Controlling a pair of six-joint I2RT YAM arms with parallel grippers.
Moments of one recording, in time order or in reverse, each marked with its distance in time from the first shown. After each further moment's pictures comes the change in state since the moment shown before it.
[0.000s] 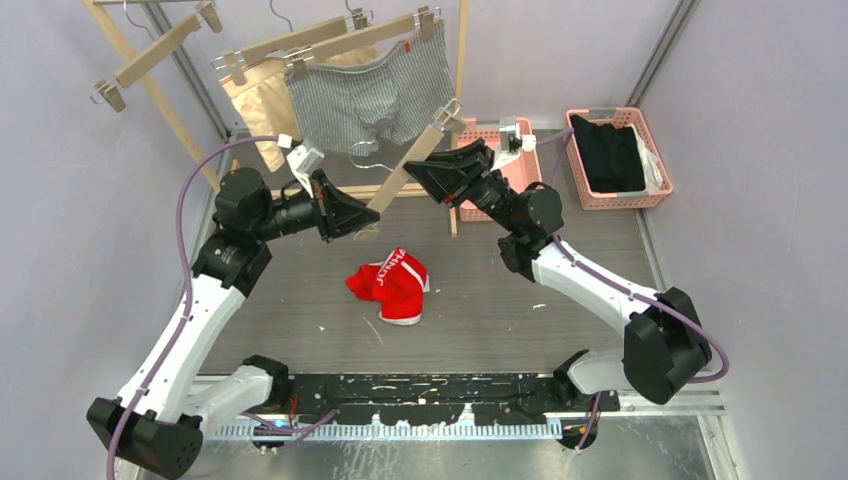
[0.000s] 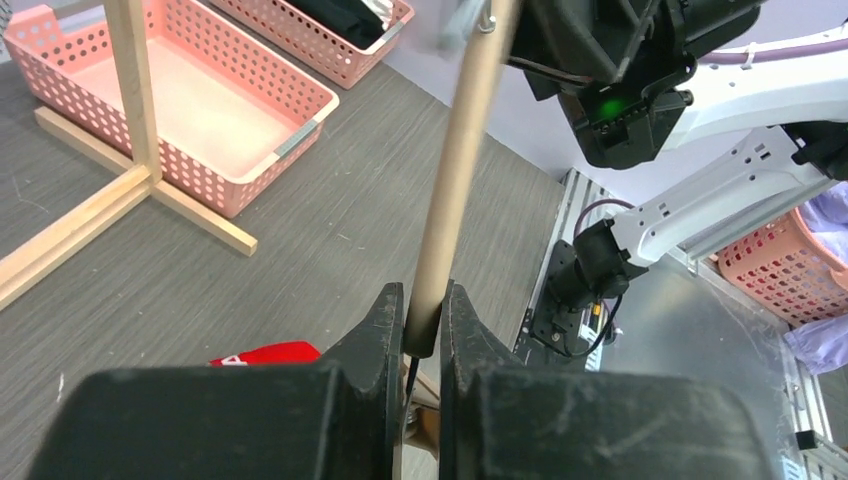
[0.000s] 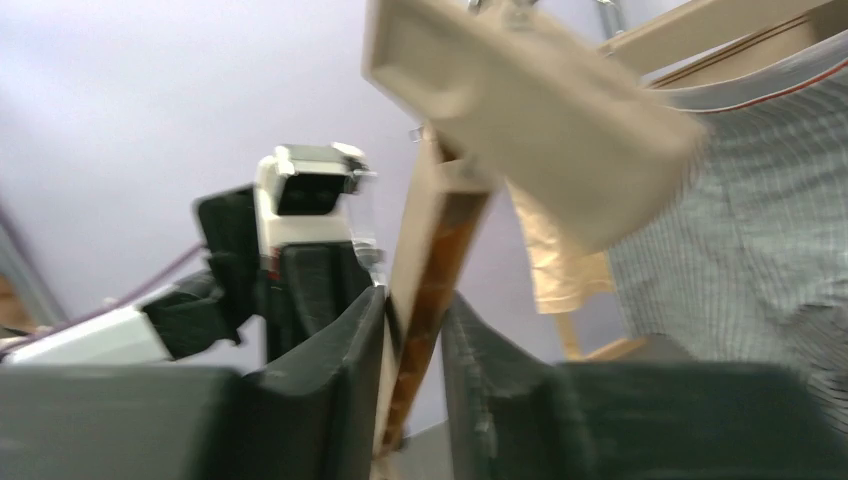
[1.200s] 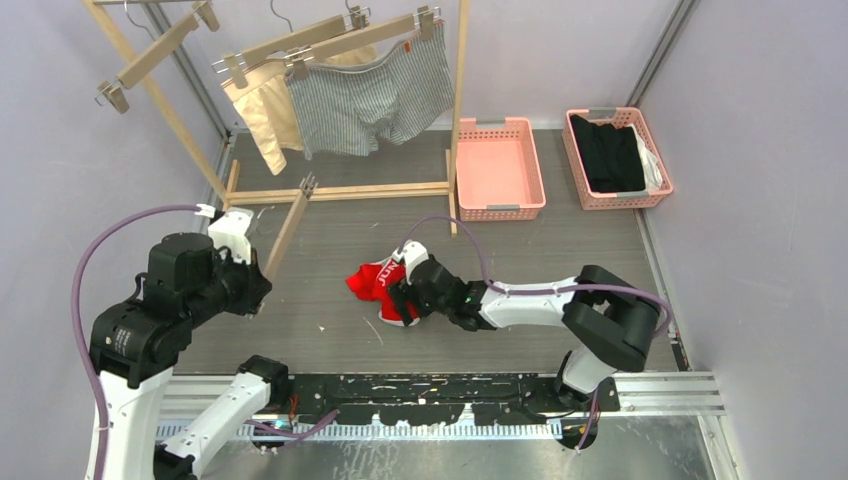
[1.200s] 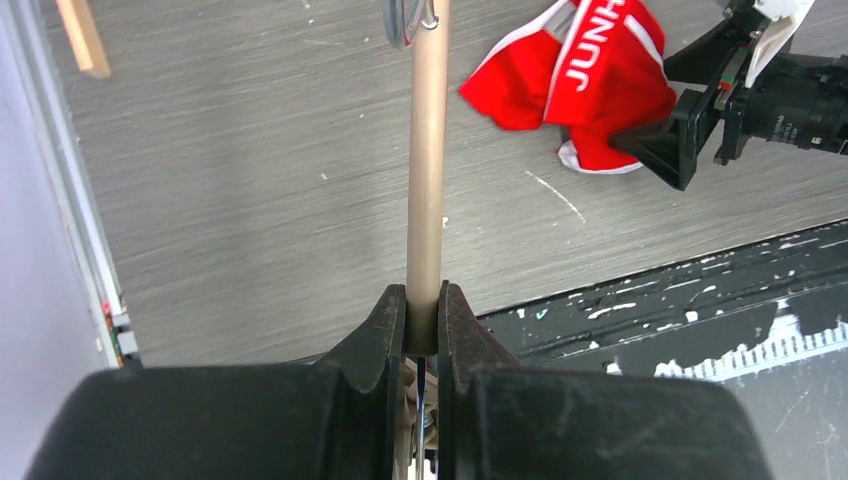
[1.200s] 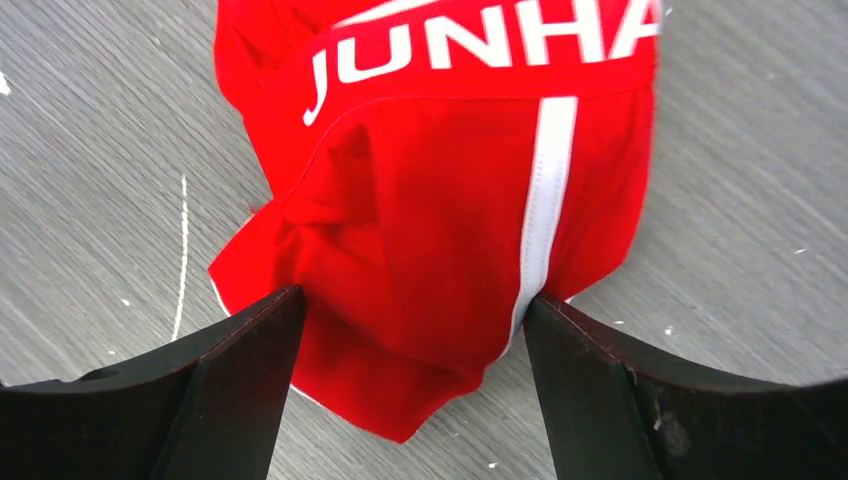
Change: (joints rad) left arm 0.001 -0.264 0.358 -1.255 -0.844 0.257; right arm 0.425 0.211 -0.184 -0.951 0.626 -0.472
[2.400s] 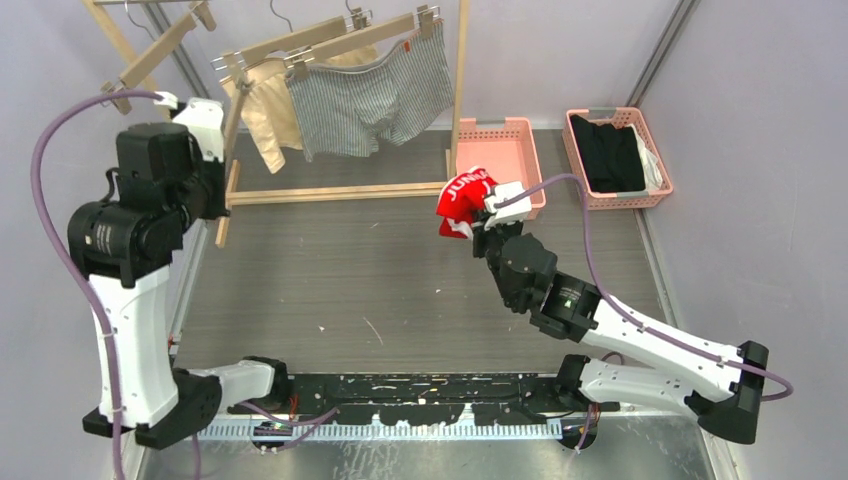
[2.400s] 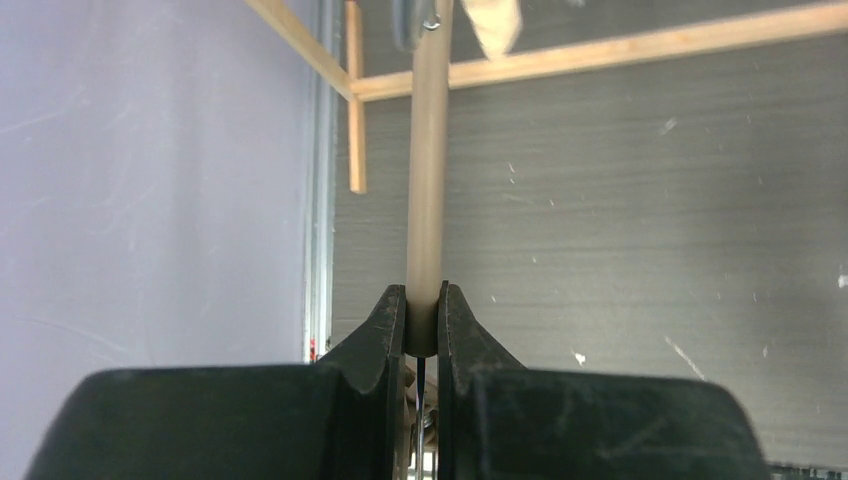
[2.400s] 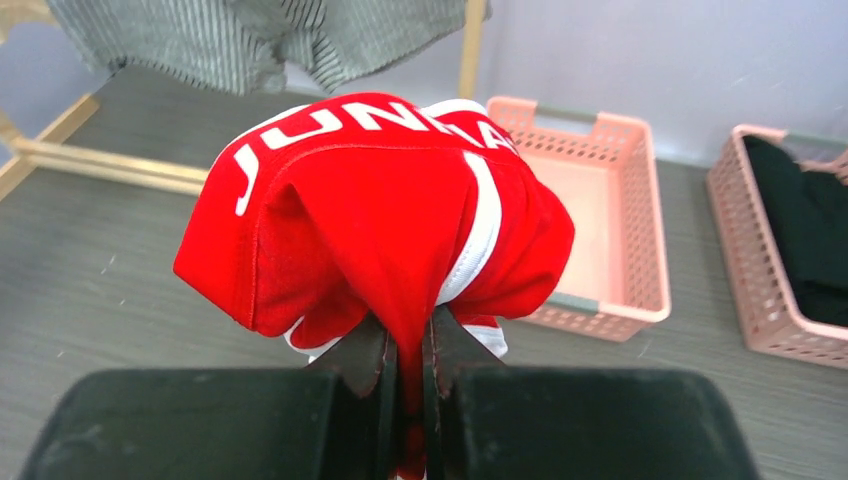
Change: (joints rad) left arm 0.069 0.460 0.635 -0.066 -0.327 0.158; right arm 0.015 -0.638 0.123 -0.181 0.619 -0.203
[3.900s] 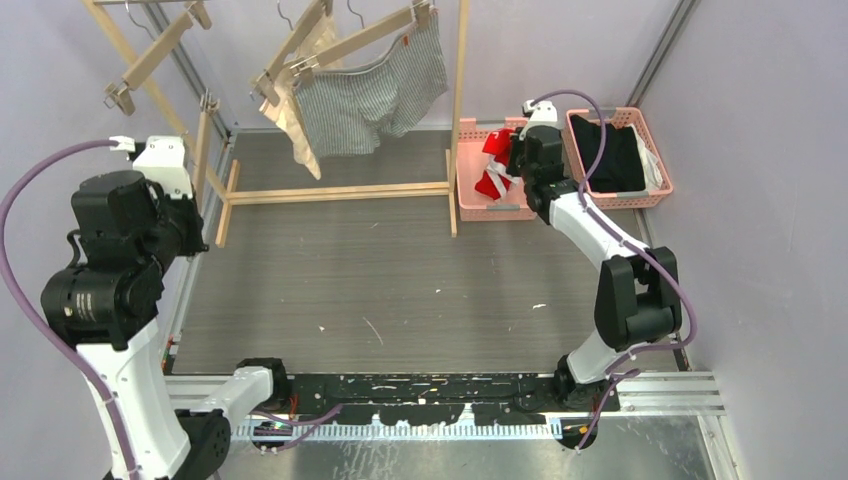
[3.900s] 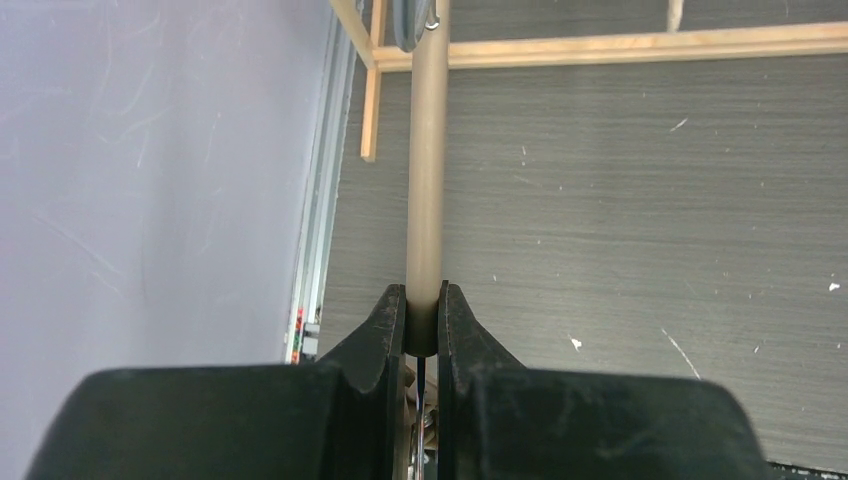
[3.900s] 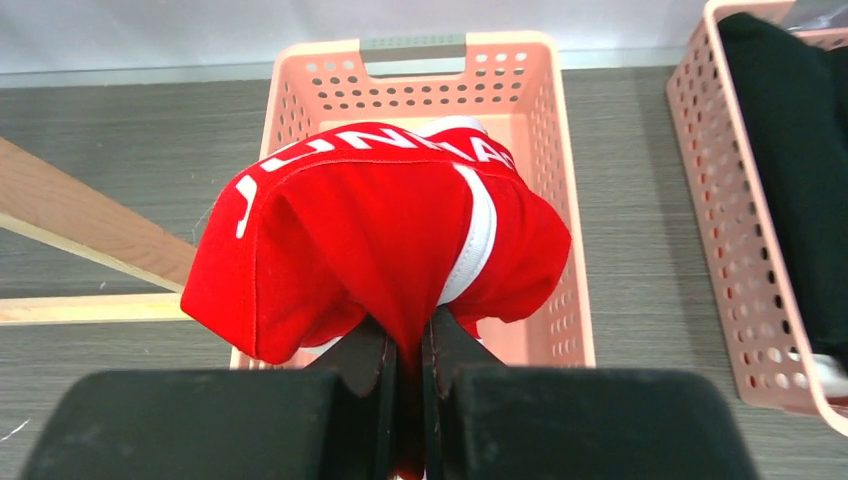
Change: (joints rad) left arm 0.265 -0.182 -0.136 0.020 0.167 0.031; right arm -0.823 0.663 0.325 0.105 -0.611 0.068
